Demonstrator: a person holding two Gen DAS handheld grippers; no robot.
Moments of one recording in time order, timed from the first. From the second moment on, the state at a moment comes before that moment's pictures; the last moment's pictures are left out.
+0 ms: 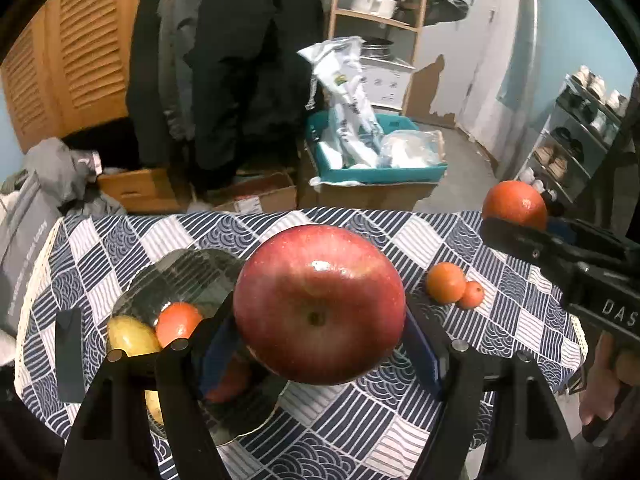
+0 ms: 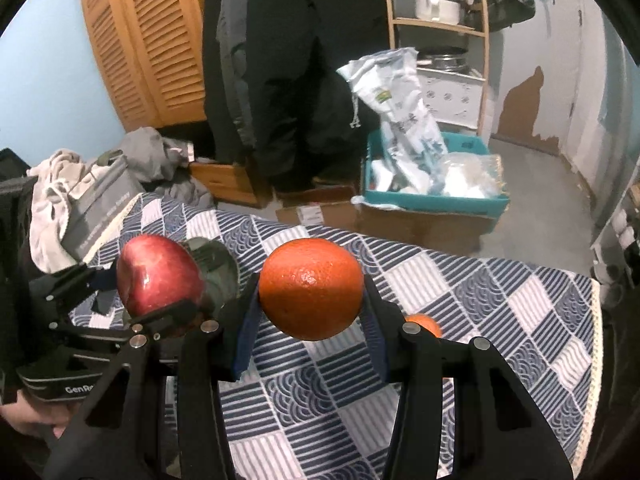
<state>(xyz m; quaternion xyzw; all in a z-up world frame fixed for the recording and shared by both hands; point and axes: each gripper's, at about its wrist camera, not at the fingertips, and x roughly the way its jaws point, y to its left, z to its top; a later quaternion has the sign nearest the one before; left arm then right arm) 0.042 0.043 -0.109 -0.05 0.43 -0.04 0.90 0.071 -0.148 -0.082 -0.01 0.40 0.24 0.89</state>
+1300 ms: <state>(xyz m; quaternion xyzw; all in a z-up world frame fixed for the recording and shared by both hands) 0.054 0.159 -0.203 -0.13 0.53 0.05 0.84 0.116 -0.004 -0.183 -0.07 0.50 0.31 0.80</state>
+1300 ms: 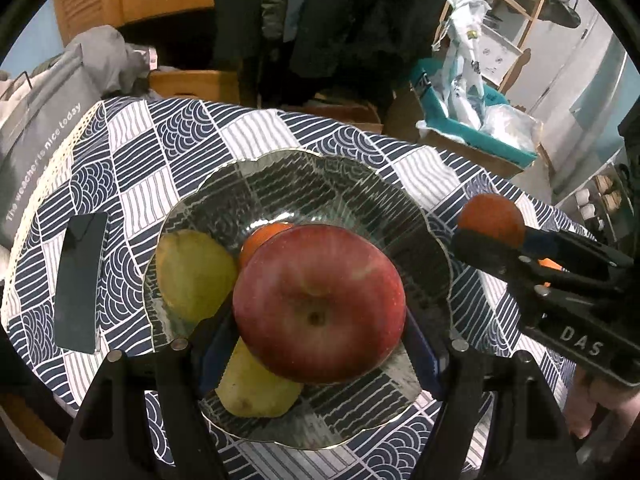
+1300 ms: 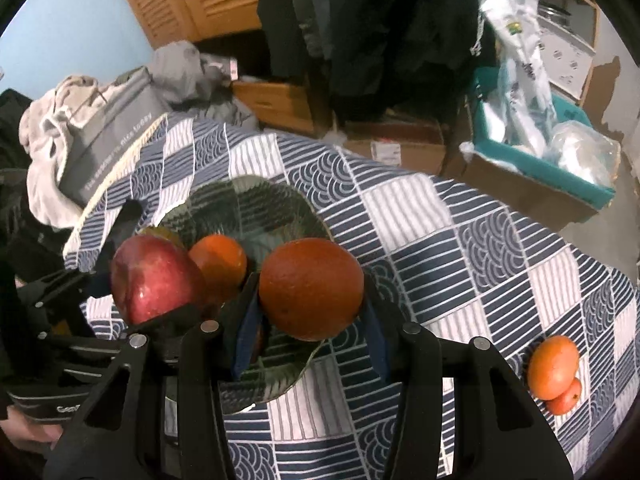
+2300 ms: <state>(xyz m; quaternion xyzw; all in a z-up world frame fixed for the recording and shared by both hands) 0.051 0.172 -0.213 -0.12 0.55 0.07 0.82 0.120 0.003 -0.201 -0.04 0.53 0.32 0.78</state>
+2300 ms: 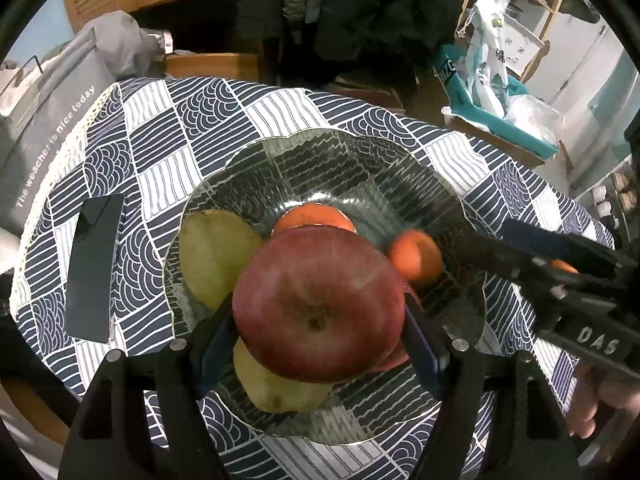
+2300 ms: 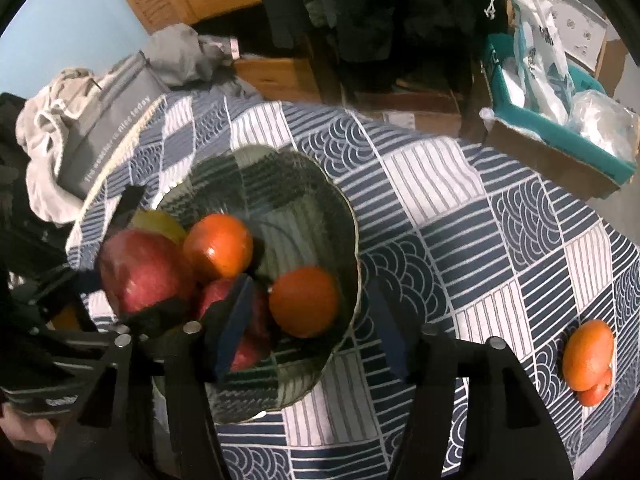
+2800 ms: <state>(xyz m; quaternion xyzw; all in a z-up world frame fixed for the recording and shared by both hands) 0.045 0.159 -0.168 -0.10 0.50 0.07 0.86 0.113 -0.021 -0.163 -0.04 0.49 0.29 0.82</state>
